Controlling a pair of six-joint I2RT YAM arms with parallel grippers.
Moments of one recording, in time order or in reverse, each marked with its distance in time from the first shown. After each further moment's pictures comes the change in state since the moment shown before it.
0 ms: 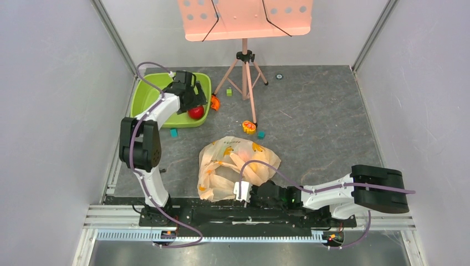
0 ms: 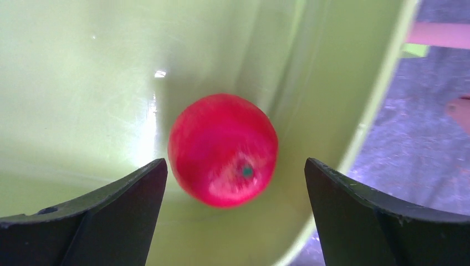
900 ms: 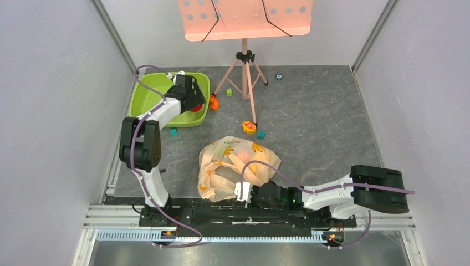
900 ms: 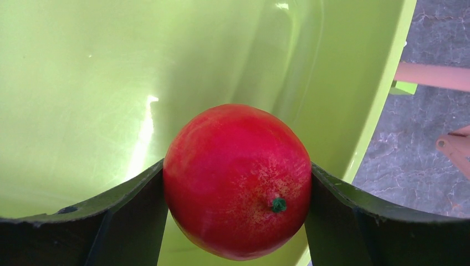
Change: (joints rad) left arm -0.003 -0.052 -0.111 0.187 -0.045 -0.042; right arm 0.000 -0.001 -0.018 0.035 -0.007 -0.007
